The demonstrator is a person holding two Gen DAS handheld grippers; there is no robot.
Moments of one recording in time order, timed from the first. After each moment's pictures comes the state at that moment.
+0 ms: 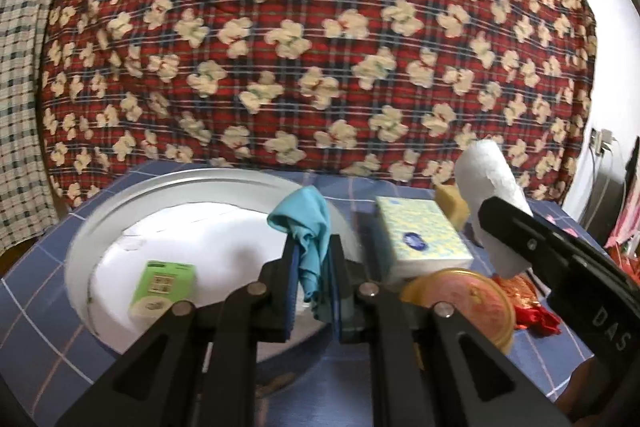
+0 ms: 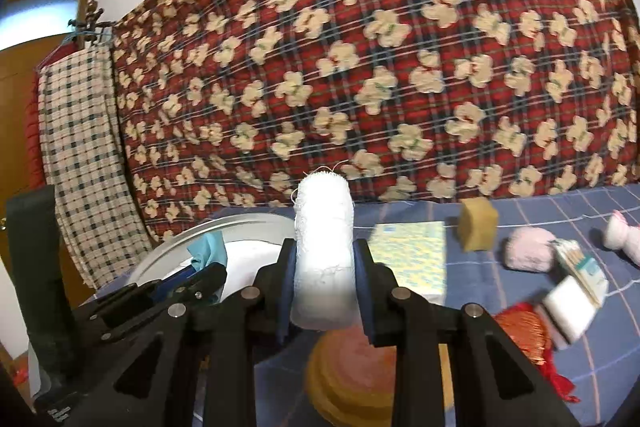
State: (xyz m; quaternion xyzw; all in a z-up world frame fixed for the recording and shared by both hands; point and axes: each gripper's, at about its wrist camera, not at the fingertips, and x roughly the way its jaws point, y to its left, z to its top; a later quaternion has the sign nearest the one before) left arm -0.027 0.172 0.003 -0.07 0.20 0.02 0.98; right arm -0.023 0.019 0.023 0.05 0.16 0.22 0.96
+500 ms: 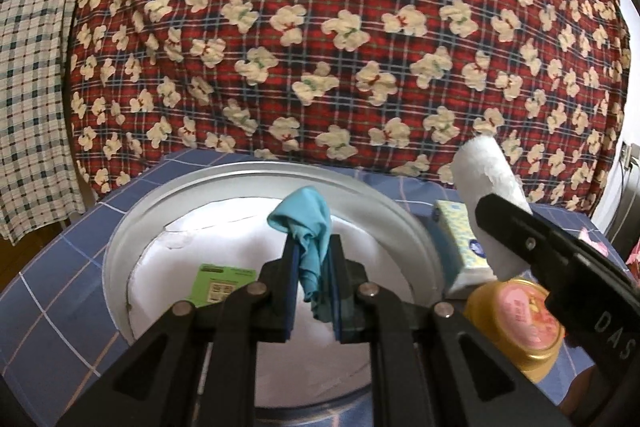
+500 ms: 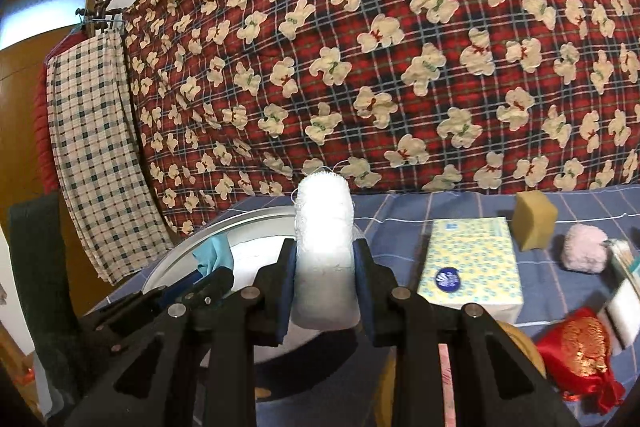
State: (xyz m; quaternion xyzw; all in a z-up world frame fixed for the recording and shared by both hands) left arm -0.015 0.218 -0.005 -0.08 0.22 0.07 0.97; right arm 0.004 0.073 0.019 0.05 0.19 0.25 0.95
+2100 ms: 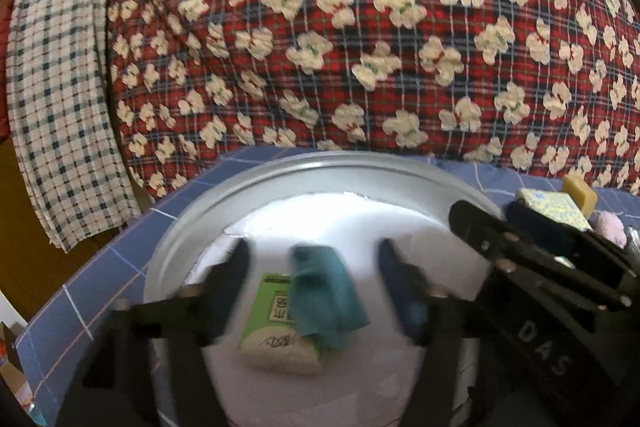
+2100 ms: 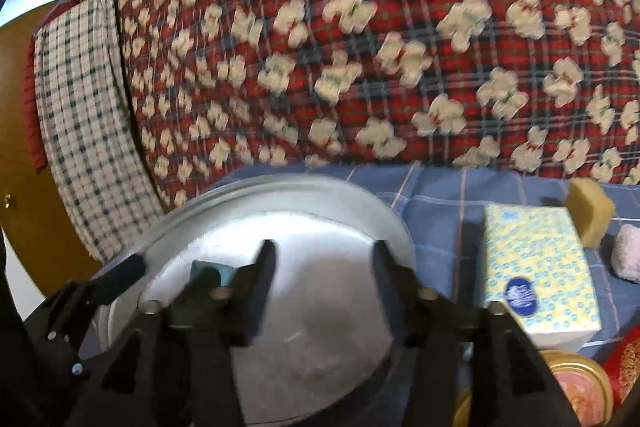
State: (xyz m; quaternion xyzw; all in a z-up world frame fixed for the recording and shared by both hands) left arm 0.011 0.235 -0.018 -0.03 0.24 0.19 0.95; right arm 0.057 0.118 -0.006 0.02 0.22 0.26 0.94
